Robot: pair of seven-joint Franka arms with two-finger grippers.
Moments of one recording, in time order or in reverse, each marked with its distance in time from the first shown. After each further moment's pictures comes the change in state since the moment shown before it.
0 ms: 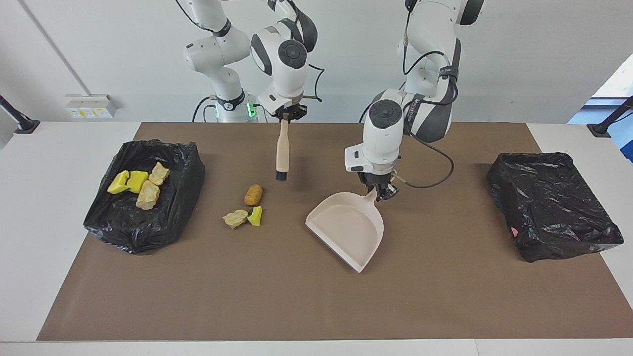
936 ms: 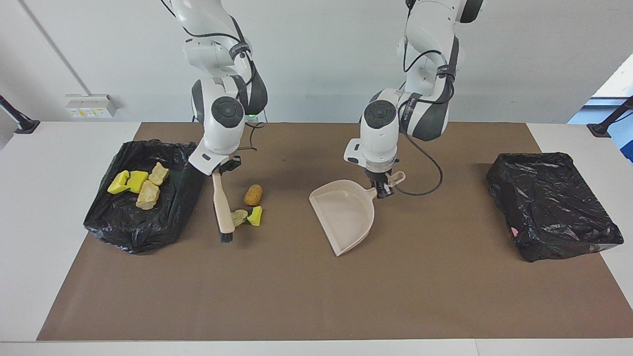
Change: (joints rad) left arm -0.010 -0.029 -0.011 -0.060 0.057 -0.018 0.318; right arm -0.366 0.272 -0.002 0.176 -0.356 0.144 -0.425
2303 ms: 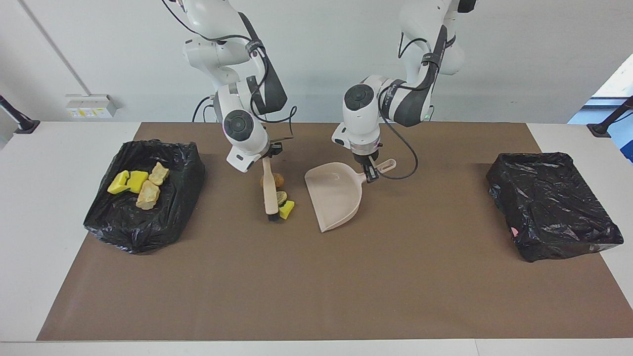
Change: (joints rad) left arm -0.086 -0.091 -0.004 -0.135 0.030 0.012 0.006; right arm 0.103 0.009 0.021 -0.036 0.553 -0.079 0.004
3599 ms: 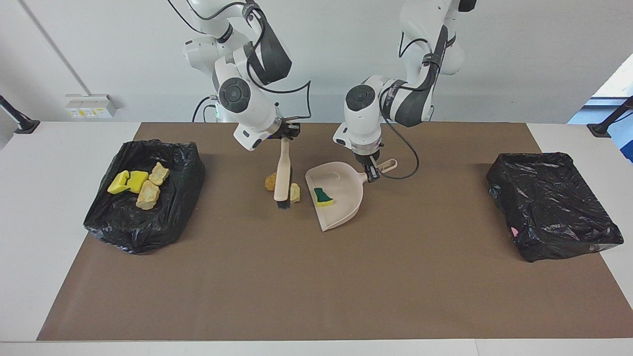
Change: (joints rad) left arm 0.000 -0.010 0.003 -0.022 0.000 0.010 0.000; right arm 0.027 -0.071 -0.037 0.150 0.082 -0.177 0.246
